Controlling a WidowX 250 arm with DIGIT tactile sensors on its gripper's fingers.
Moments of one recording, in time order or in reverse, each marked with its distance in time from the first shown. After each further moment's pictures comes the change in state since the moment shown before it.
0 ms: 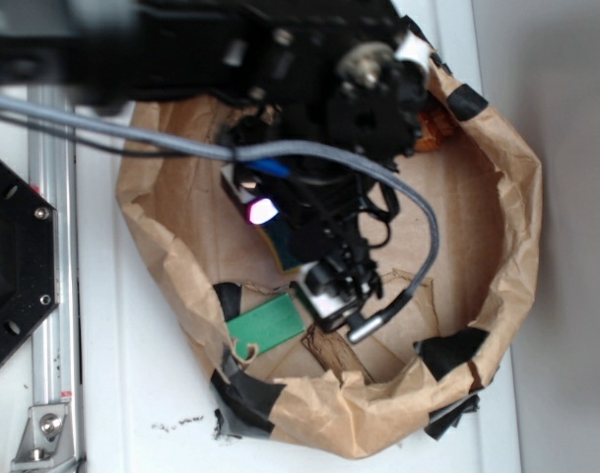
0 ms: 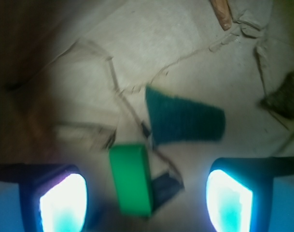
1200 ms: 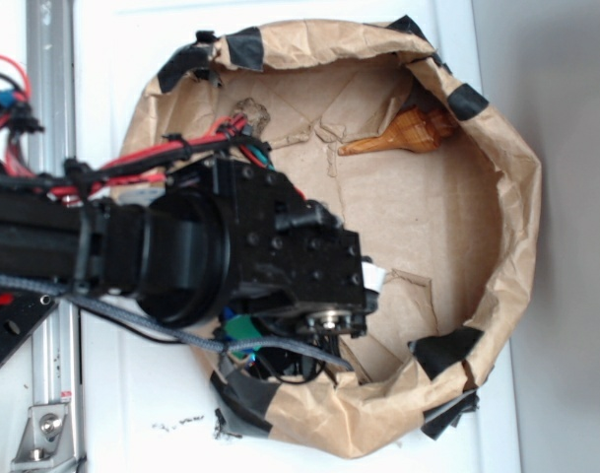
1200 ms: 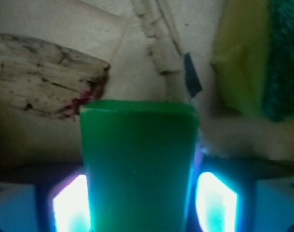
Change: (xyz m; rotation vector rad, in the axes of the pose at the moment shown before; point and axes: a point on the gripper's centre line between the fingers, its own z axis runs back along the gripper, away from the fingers) arm -0.022 -0.007 -0.081 0.197 -0.003 -0.172
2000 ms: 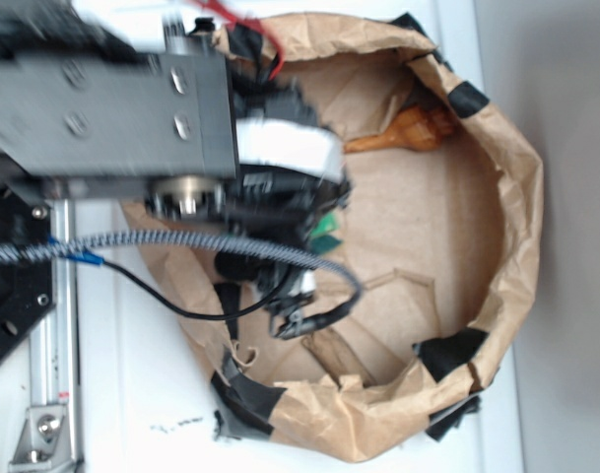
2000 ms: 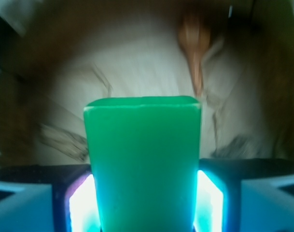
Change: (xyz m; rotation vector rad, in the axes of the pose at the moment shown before) arm 0.008 0.042 0.138 -0.003 -0.404 -0.115
